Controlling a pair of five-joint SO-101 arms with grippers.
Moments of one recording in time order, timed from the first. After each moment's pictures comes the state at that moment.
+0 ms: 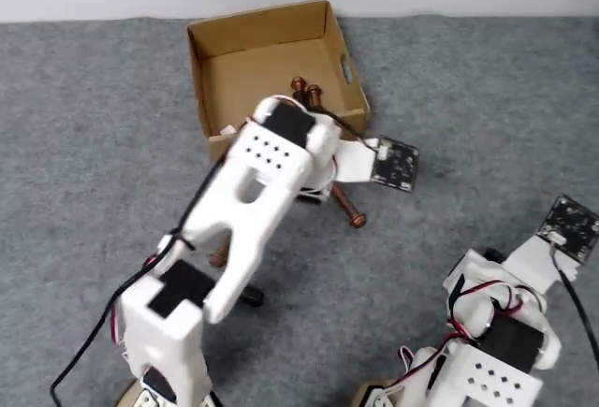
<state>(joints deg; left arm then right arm) 29.1 21.4 -19.6 86.4 -63.3 24.3 -75.4 59.6 80.4 -11.3</state>
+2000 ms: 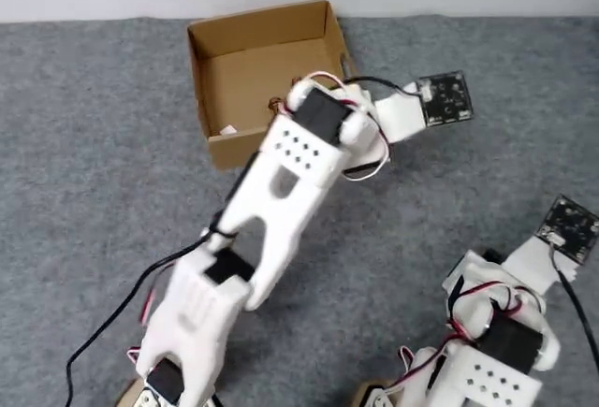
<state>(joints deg) 34.2 33.0 -56.6 99.4 -31.6 24.4 -76.9 60.0 80.4 -11.1</state>
